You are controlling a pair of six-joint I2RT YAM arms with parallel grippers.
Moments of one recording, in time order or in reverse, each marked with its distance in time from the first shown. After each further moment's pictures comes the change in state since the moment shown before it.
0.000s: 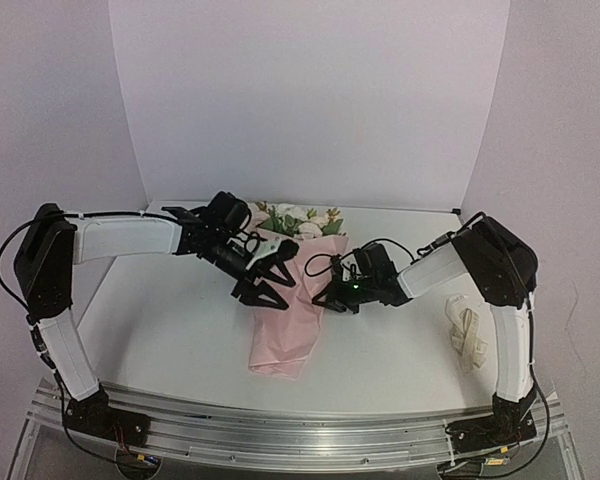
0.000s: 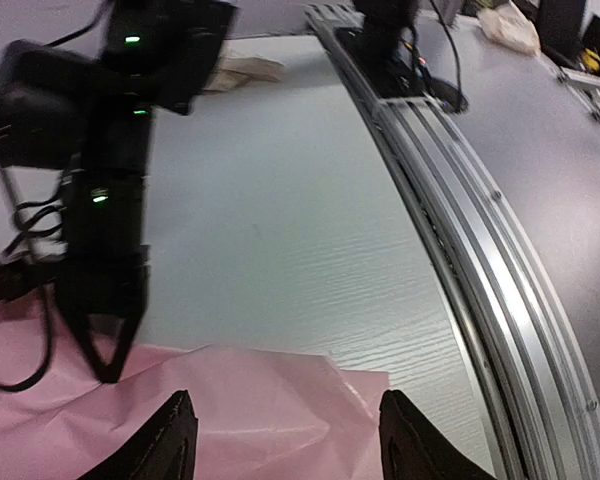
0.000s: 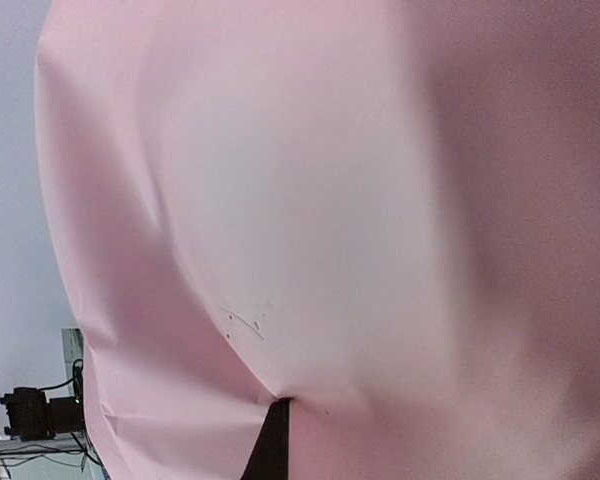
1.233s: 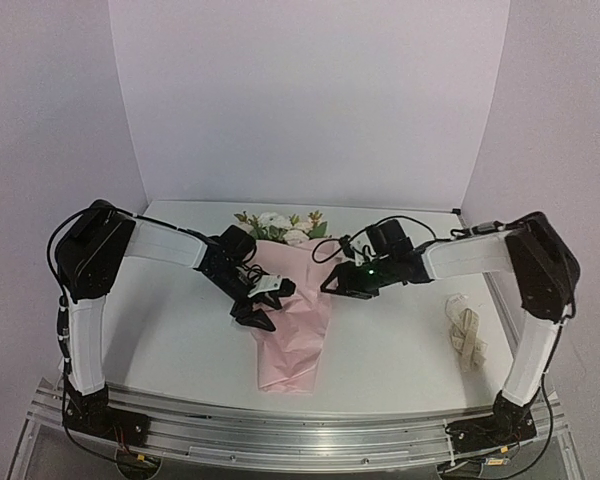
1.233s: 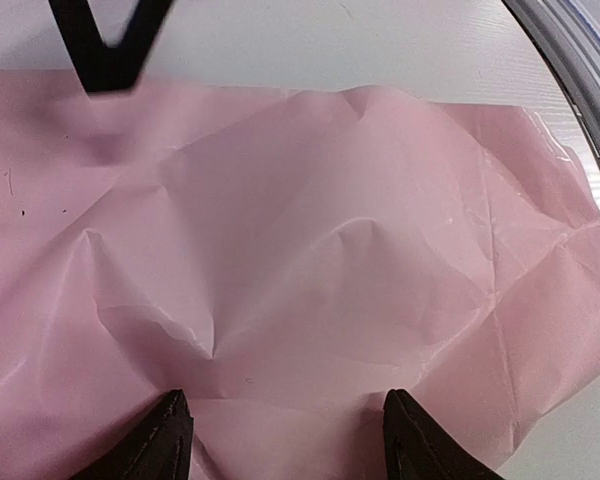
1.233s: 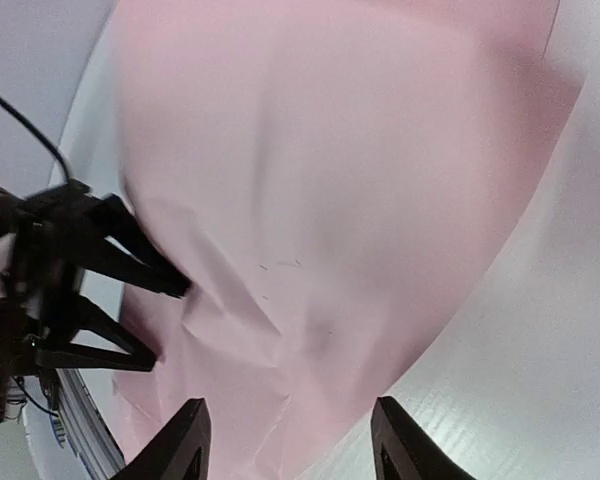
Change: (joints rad) left arm 0.069 0.268 -0.007 0.039 -0.192 0.205; right arm -0.011 -0.209 0.022 -0.375 0.036 -0.268
